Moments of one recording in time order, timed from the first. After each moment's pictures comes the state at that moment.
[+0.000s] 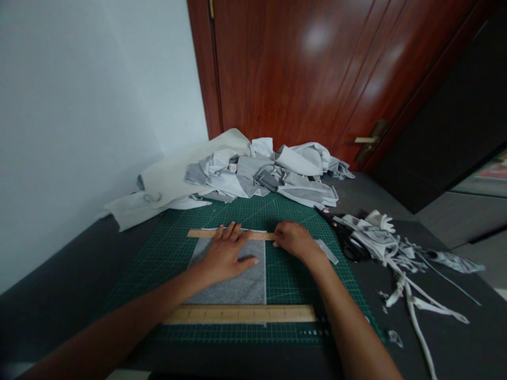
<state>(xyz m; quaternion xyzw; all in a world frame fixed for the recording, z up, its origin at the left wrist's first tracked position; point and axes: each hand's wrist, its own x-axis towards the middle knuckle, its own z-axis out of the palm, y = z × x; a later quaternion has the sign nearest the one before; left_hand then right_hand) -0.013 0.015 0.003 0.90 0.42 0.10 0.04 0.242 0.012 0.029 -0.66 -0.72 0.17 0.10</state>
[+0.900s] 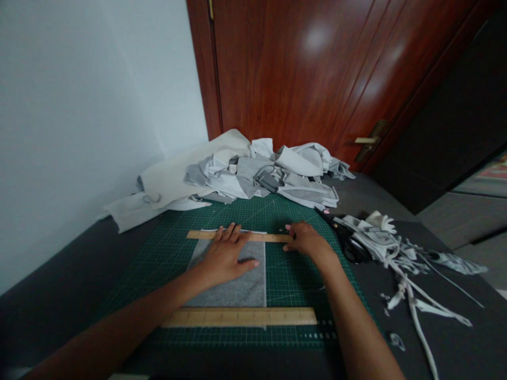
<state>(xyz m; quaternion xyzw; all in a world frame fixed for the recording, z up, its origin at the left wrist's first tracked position) -0.013 0.016 0.004 0.90 0.42 0.10 0.04 0.273 0.012 0.023 -0.73 -0.67 0.15 0.07</state>
